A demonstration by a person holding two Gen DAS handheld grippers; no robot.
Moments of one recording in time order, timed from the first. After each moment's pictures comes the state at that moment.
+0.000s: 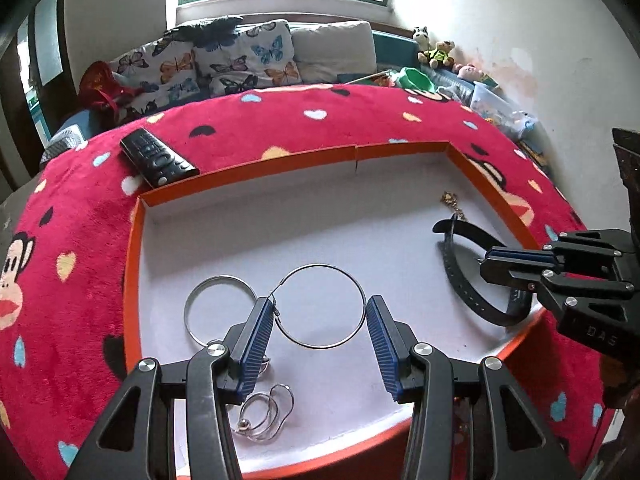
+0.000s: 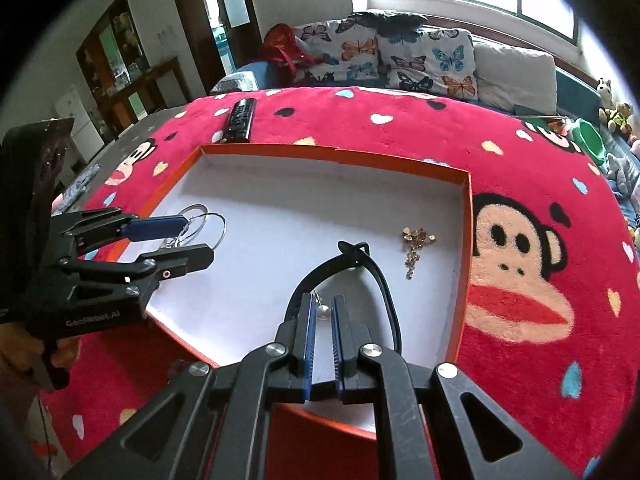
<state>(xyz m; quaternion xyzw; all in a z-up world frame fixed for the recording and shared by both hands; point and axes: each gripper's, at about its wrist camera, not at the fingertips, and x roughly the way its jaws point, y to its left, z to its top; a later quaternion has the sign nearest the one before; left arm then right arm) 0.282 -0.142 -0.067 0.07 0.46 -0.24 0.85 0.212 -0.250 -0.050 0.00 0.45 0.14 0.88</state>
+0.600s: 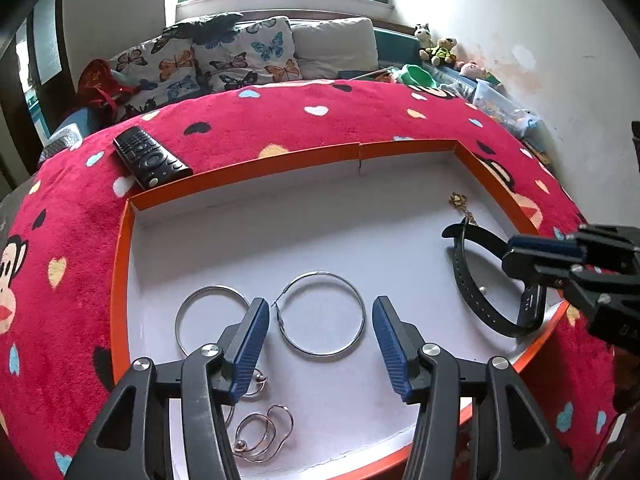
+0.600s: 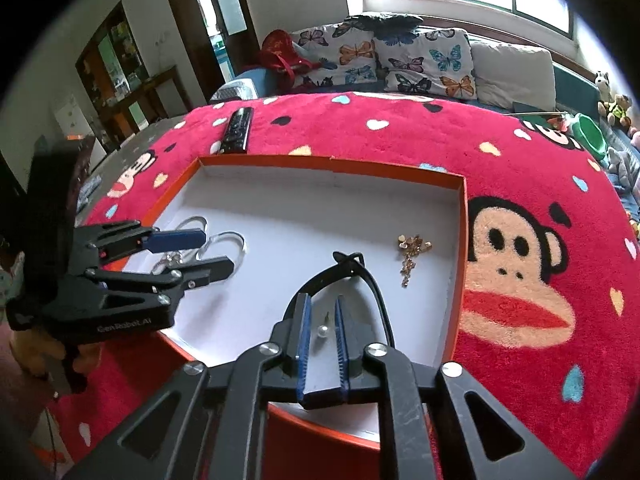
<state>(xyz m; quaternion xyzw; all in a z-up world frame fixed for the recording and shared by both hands) 0.294 -0.153 -0.074 0.07 0.46 -0.24 0.85 0.213 -0.262 -0.042 0.02 0.44 0.14 0.89</state>
